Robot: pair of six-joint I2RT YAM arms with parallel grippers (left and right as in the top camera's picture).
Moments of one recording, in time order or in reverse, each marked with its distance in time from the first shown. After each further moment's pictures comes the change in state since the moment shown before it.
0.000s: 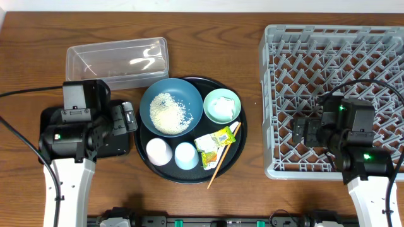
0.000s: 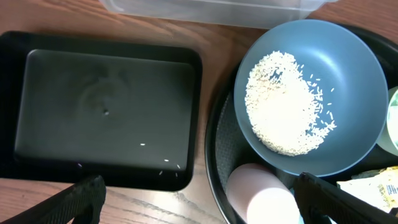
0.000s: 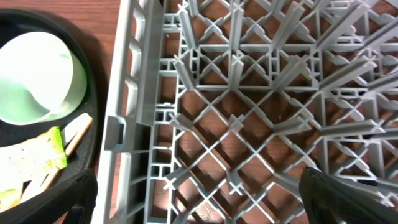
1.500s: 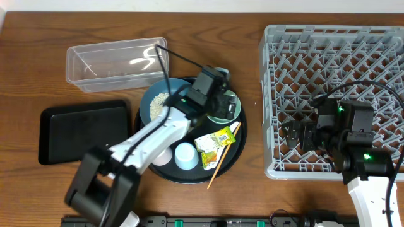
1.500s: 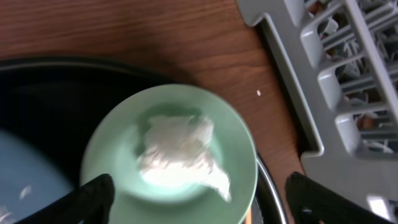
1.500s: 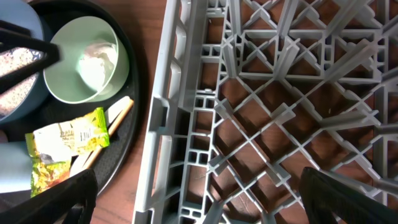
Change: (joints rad) left arm -0.663 0.618 0.003 0.765 0.142 -0.172; right arm 0.000 0.000 0.001 -0.043 -0.145 0.000
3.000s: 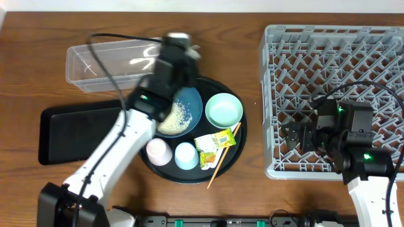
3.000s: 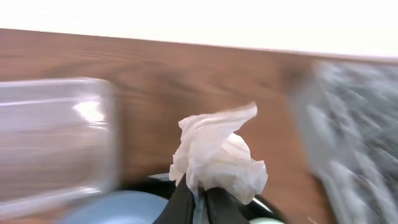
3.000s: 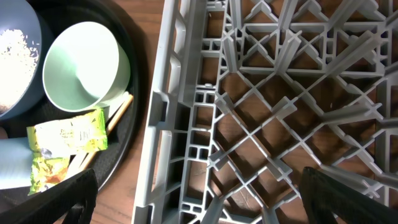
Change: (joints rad) left arm 0.261 -0.221 0.007 0.100 -0.227 -0.008; right arm 0.000 0.000 0.000 -0.016 0.000 0.000
